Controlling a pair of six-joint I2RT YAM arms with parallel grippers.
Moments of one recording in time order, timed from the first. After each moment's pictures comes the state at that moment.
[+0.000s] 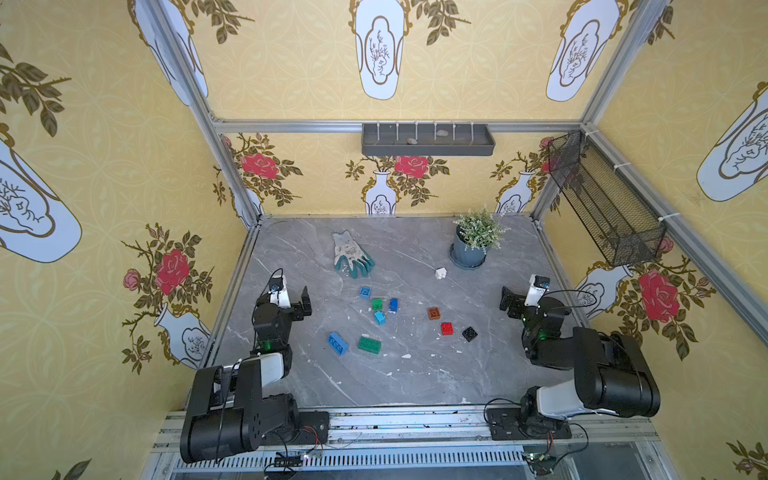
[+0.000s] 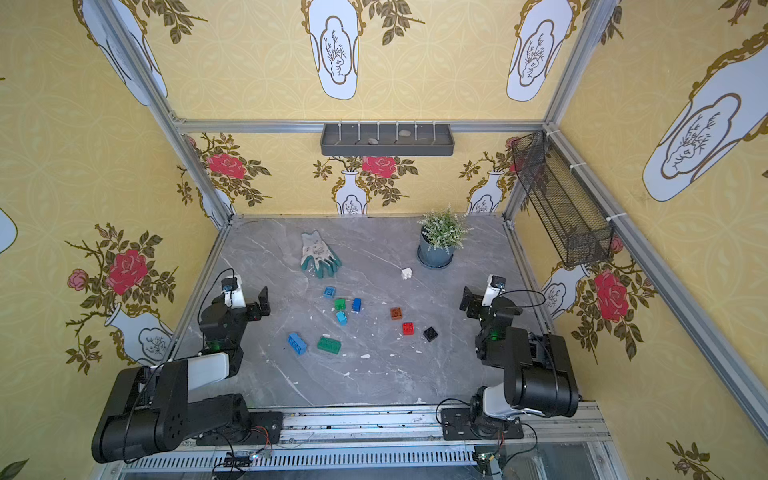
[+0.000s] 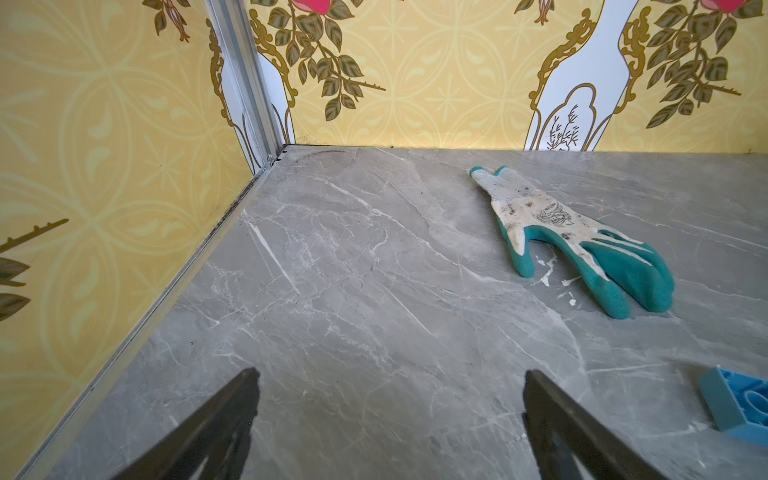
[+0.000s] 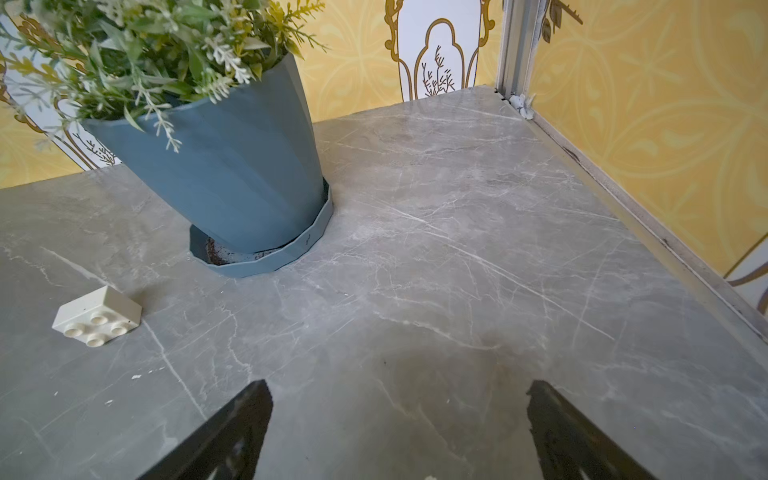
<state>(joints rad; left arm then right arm) 0.11 1.28 0.16 0.87 0.05 0.03 -0.12 1.45 0.20 0.91 -0.15 0.09</state>
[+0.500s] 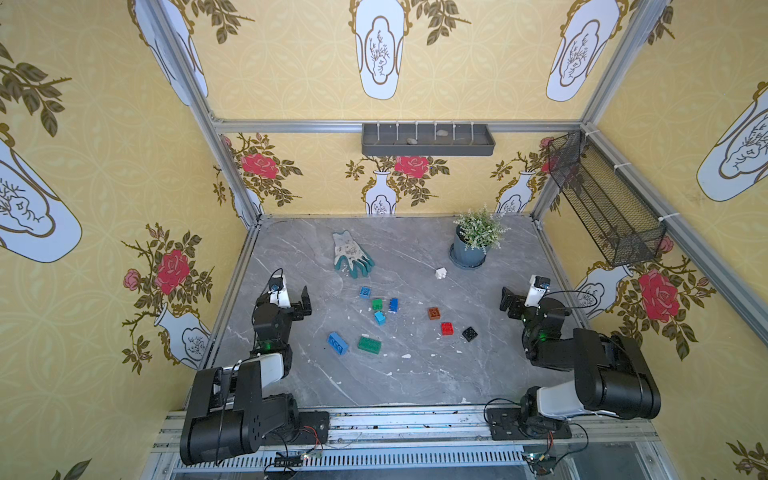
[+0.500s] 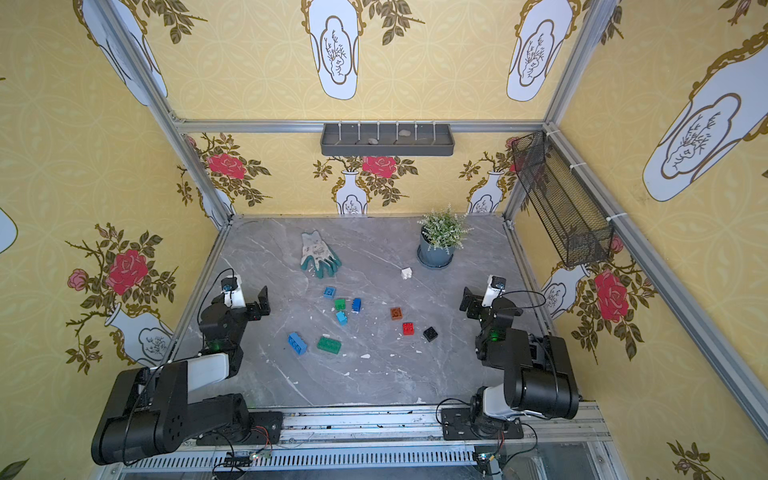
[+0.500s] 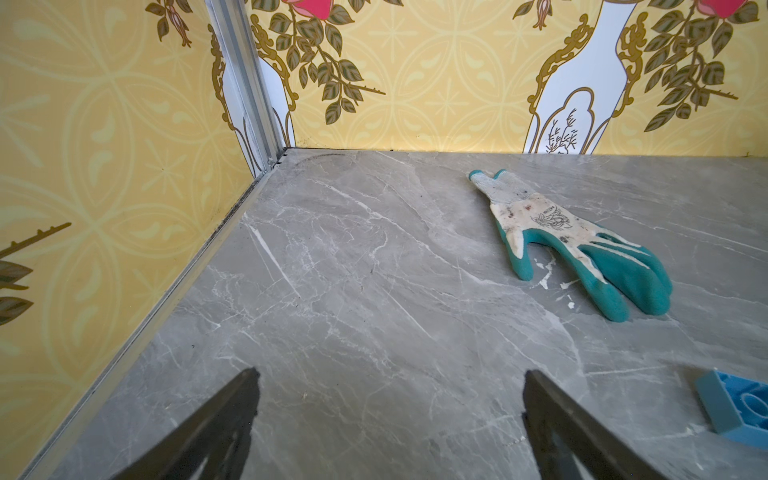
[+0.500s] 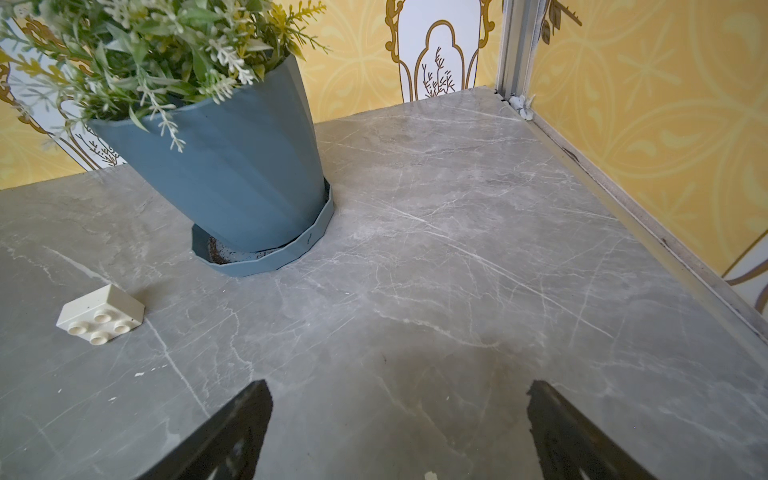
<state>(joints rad) 0.11 1.27 0.16 0.87 0.05 0.02 -0.12 1.44 0.19 0.91 -0.15 0.09</state>
